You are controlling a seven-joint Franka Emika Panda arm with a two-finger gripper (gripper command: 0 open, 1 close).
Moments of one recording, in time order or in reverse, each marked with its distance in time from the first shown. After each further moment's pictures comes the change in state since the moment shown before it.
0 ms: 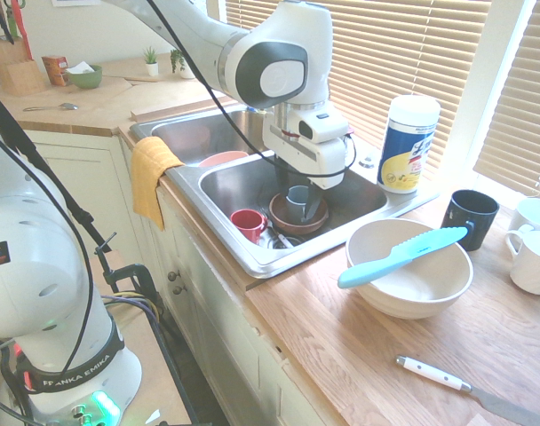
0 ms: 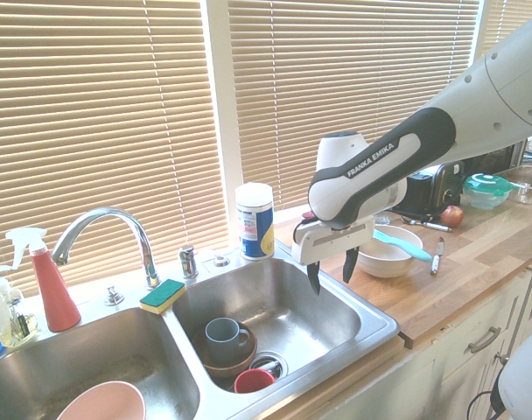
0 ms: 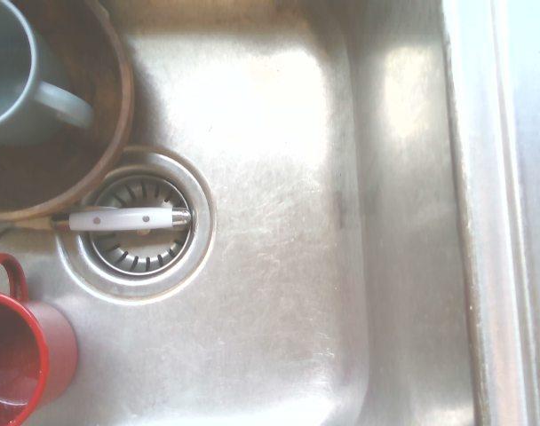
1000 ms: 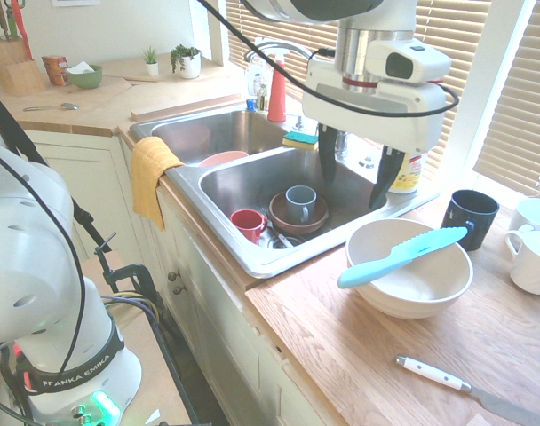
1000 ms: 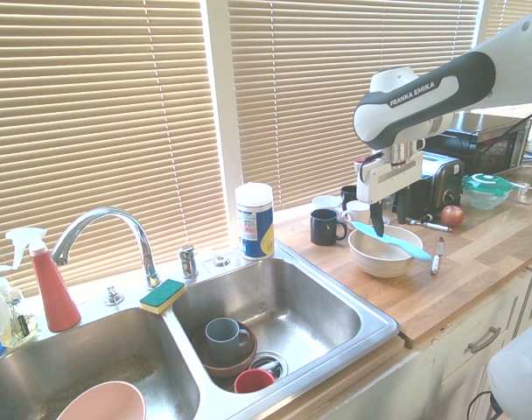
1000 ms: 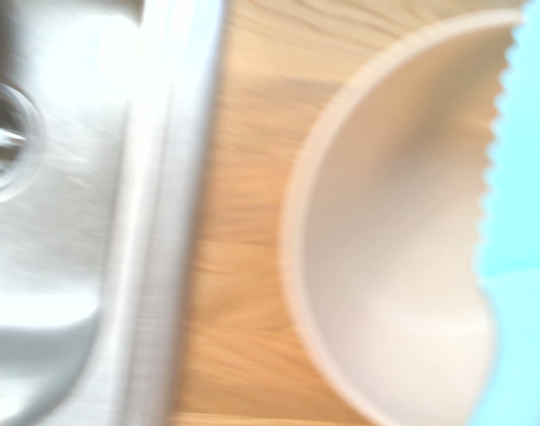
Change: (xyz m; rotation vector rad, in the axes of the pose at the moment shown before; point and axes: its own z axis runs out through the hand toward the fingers) arm 0.123 0.112 -0.098 -0.120 -0.018 -0.122
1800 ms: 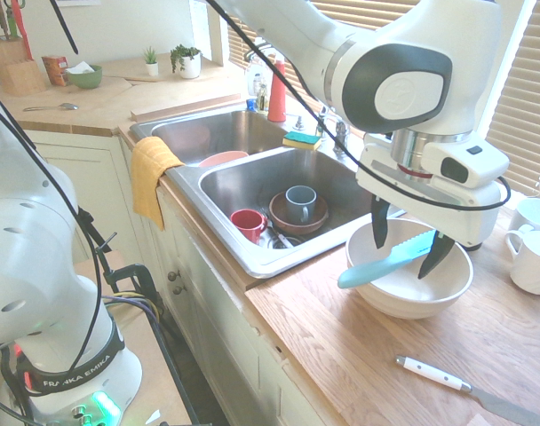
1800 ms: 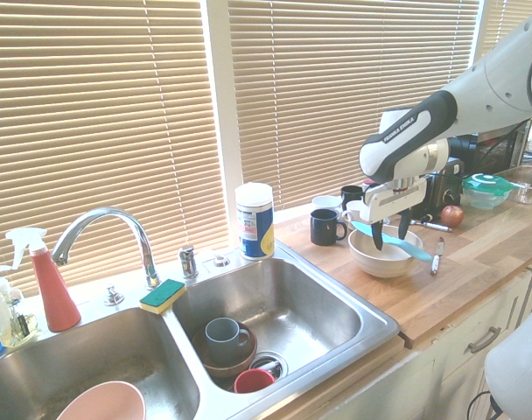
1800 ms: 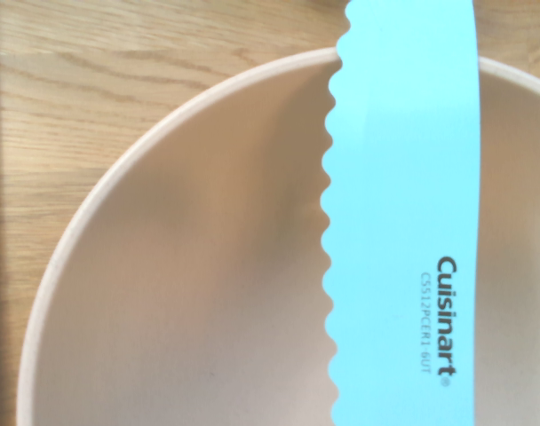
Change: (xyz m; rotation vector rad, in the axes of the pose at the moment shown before) arm 0.060 0.011 0.077 0.070 0.051 0.126
